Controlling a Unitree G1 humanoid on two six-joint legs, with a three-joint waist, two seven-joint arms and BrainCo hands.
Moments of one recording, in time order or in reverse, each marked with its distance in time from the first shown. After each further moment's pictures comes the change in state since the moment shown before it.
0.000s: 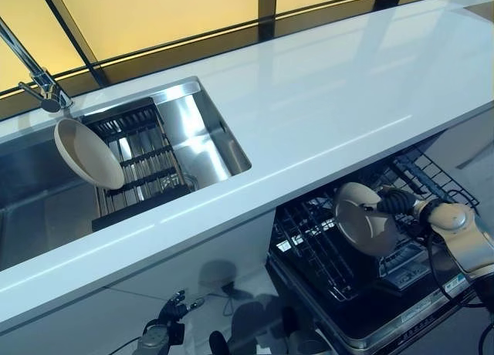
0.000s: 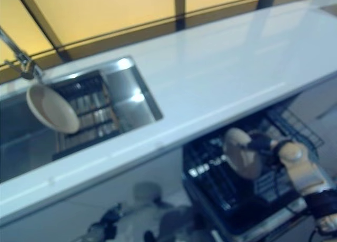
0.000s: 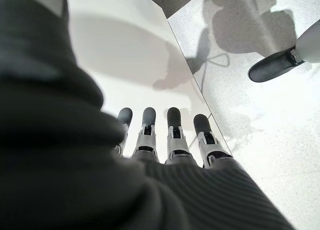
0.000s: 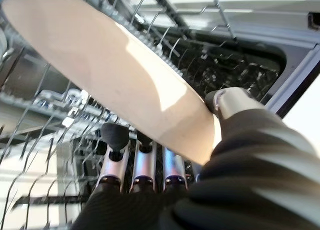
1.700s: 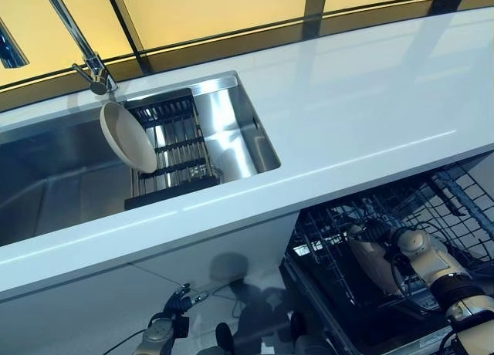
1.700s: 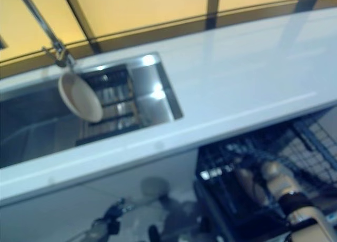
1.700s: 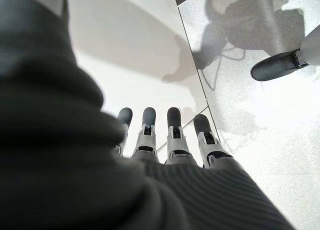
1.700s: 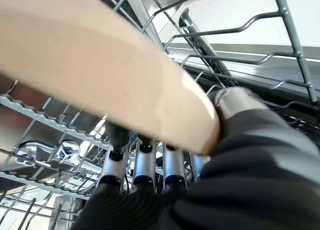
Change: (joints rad) left arm -0.015 -0.011 -0.011 -0.030 -0.001 0.001 0.002; right arm -0.077 0.188 0.150 0.443 -0.192 -0.111 -0.087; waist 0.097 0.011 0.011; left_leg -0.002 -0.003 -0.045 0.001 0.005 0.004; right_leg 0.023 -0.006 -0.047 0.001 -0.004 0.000
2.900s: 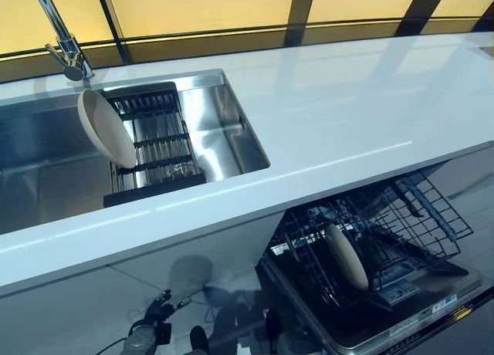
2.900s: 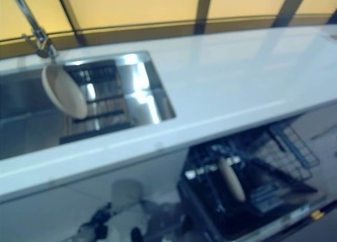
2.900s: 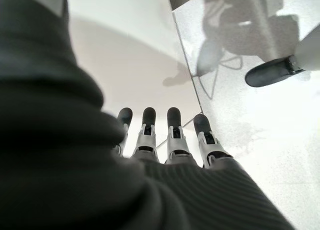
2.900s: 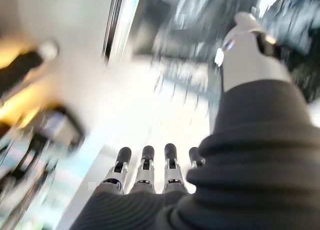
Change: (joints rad) left arm 0.036 0.084 0.021 0.021 0.000 -0.004 0.008; right arm -0.589 -0.689 0.203 0.163 -0.116 0.059 0.294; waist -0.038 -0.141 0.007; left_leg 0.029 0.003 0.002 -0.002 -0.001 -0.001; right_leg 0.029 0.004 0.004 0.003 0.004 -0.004
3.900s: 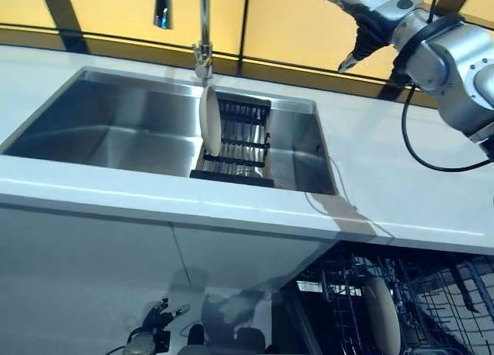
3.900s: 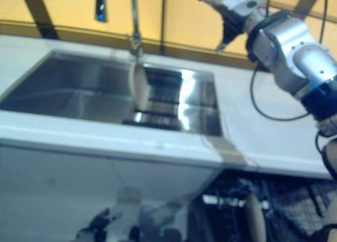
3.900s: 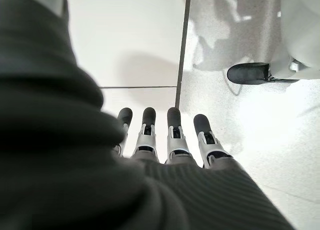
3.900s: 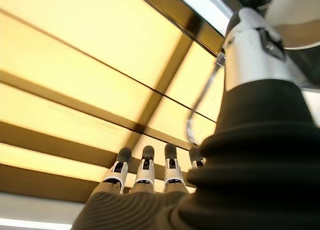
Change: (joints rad) left arm 0.021 -0.001 -0.039 -0.025 -0.072 0.016 0.042; right arm -0.510 0.397 0.419 -0.437 -0.202 -0.212 -0.680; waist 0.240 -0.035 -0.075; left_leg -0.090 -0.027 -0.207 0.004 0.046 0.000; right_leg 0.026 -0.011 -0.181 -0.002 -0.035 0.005
